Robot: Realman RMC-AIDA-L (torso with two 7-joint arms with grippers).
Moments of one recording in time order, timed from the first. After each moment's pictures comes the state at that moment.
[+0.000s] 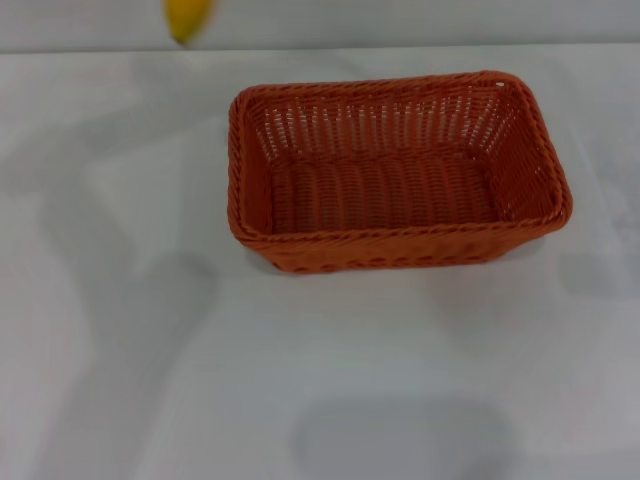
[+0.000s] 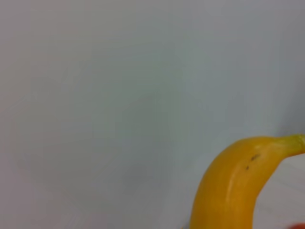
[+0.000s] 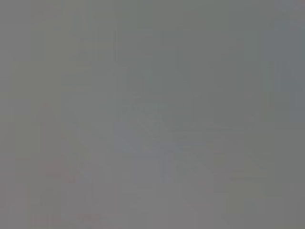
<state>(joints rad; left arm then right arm) -1.38 -2.02 2.85 -0.97 -0.08 1.59 -1.60 0.48 2.01 -0.31 -0.11 2.20 1.21 -2.80</state>
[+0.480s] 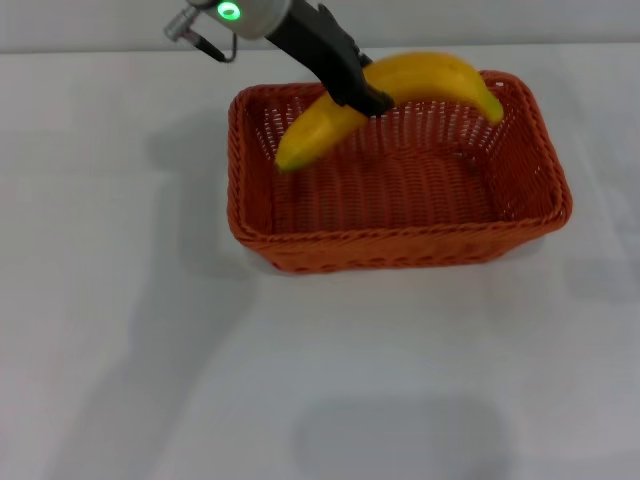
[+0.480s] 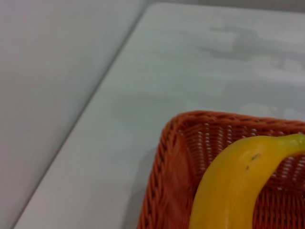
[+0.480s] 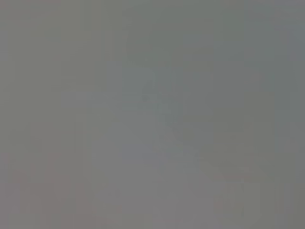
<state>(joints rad) -1.51 -2.08 2.85 -0.45 0.35 1.22 -1.57 0.47 2.02 -0.31 -0.11 2.20 1.23 -2.77</state>
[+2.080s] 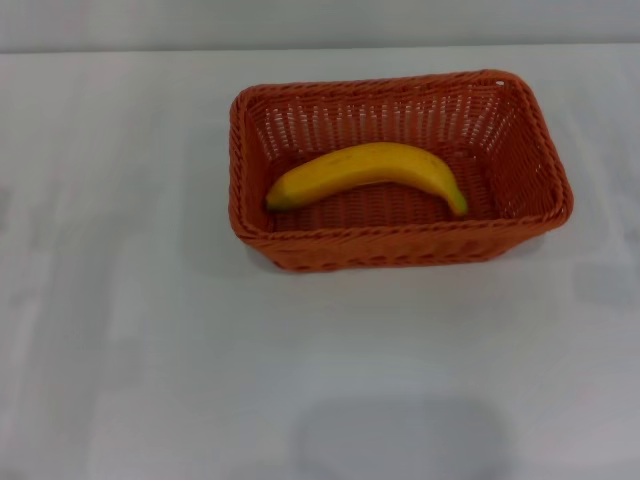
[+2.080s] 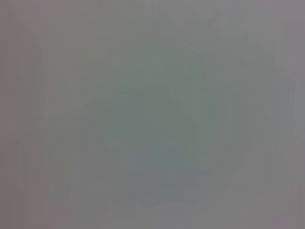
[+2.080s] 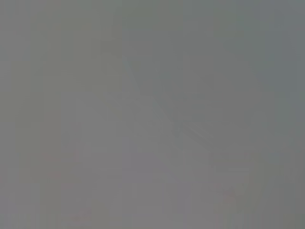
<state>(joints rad) -0.38 -2.08 2.84 0.03 -1.75 1.52 -0.51 0.46 2.02 -0.31 -0.08 2.20 1.21 -2.76</state>
